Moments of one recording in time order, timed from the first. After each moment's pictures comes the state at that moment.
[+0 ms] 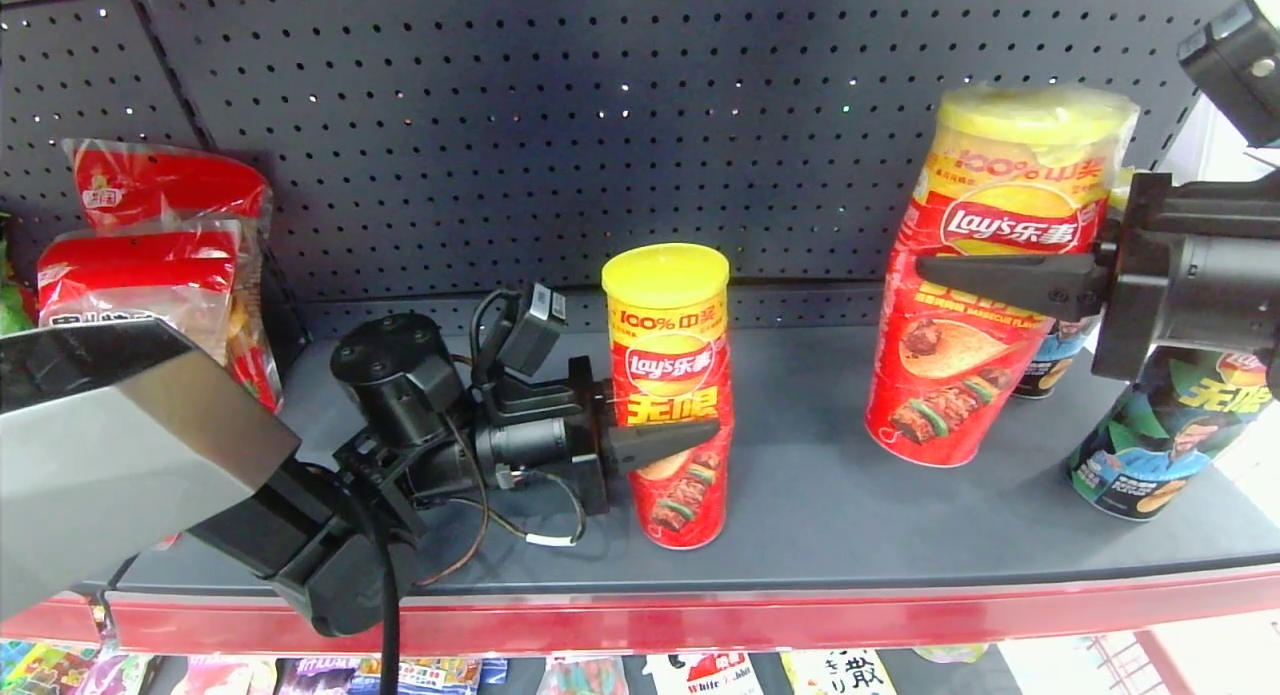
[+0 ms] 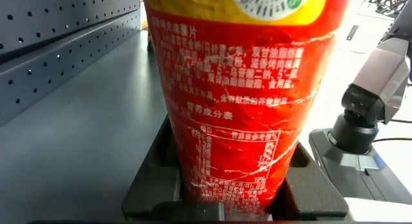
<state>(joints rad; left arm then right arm) -0.54 2.05 -0.73 -1.53 -0.89 -0.18 0.43 1.34 -1.07 -0.08 0.37 -0.31</state>
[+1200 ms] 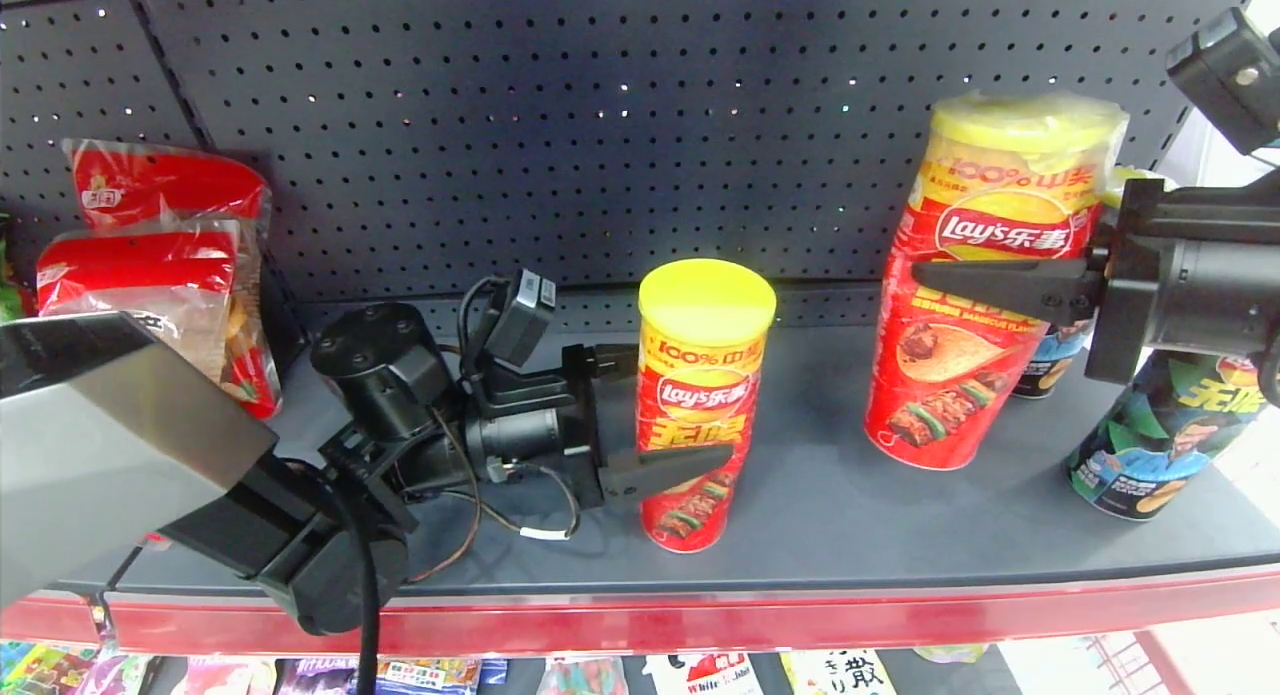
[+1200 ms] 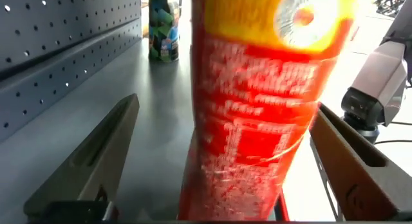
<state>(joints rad) -0.54 2.02 -0.72 -1.53 -0.89 -0.18 0.43 1.35 -1.07 -0.08 0.37 -0.31</state>
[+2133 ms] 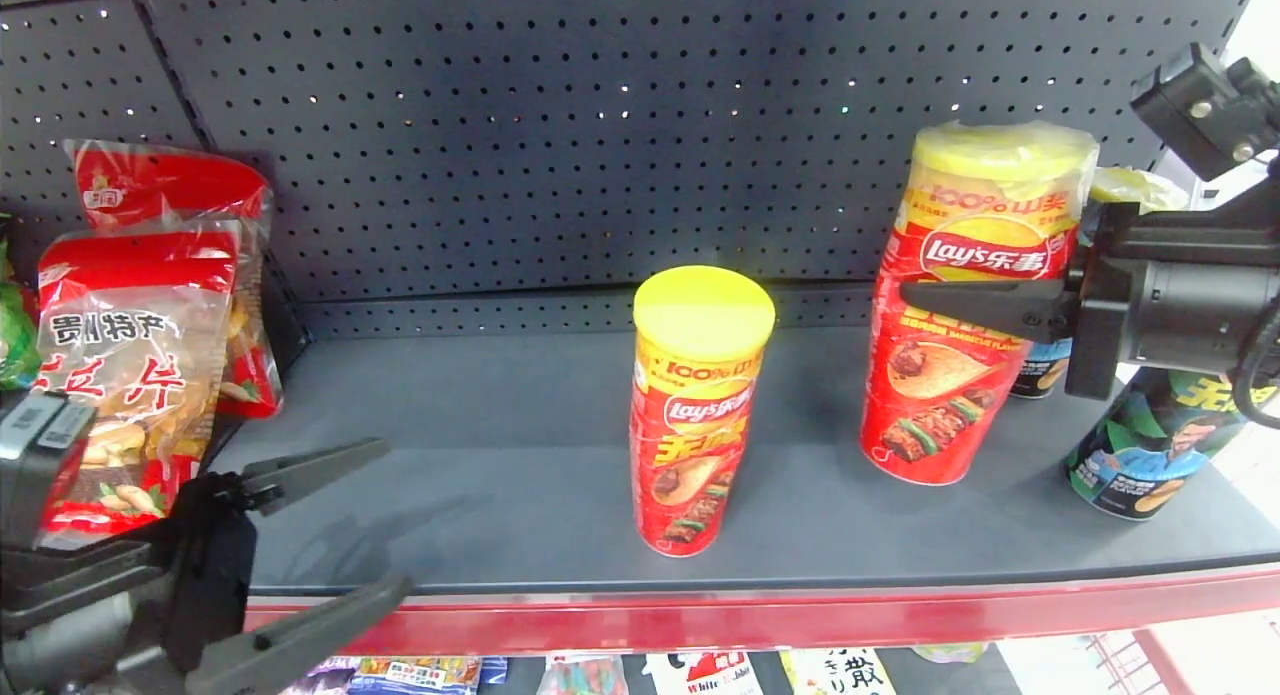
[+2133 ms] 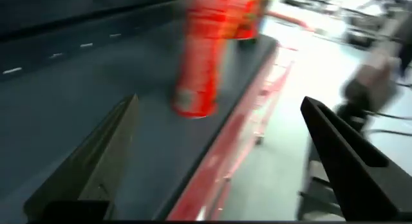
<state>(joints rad) -0.13 1.35 -0.02 -1.46 -0.87 -0.18 0.43 1.36 -1.04 -0.08 0.36 -0.30</state>
